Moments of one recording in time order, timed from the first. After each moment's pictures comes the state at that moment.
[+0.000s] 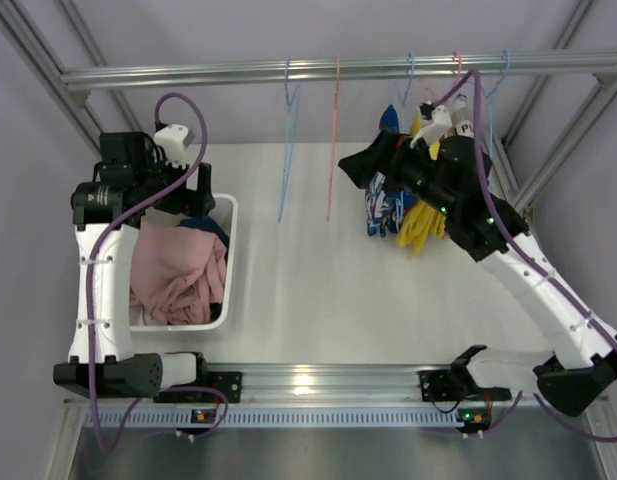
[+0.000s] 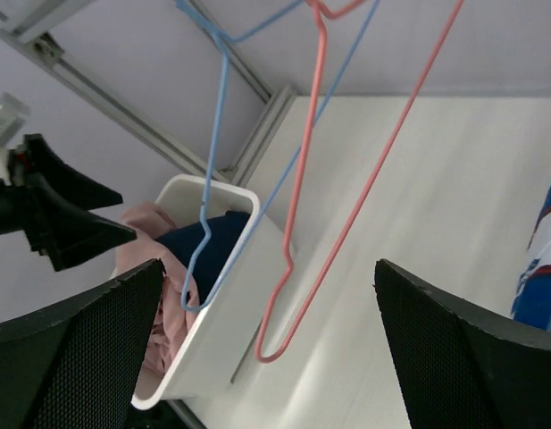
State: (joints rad) left arm 0.03 1.29 1.71 -1.14 0.29 0.21; right arm 0.60 1.23 1.43 -0.32 -0.07 0.58
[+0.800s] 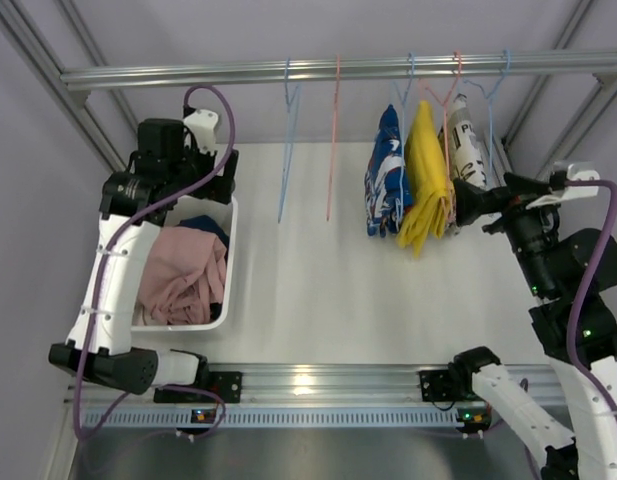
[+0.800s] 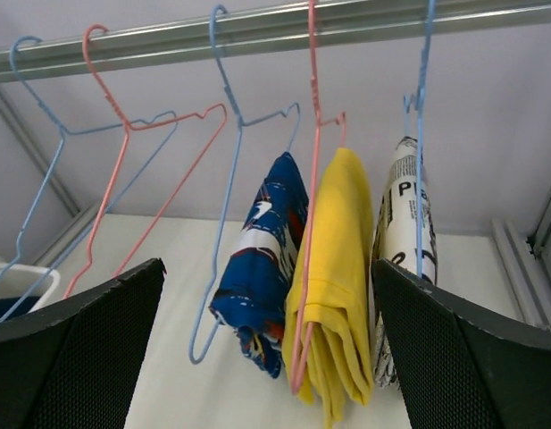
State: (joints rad) left arm -0.22 1.35 1.74 -1.00 0.03 0.12; right arm 0.32 0.65 1.20 -0.37 0.08 0.13
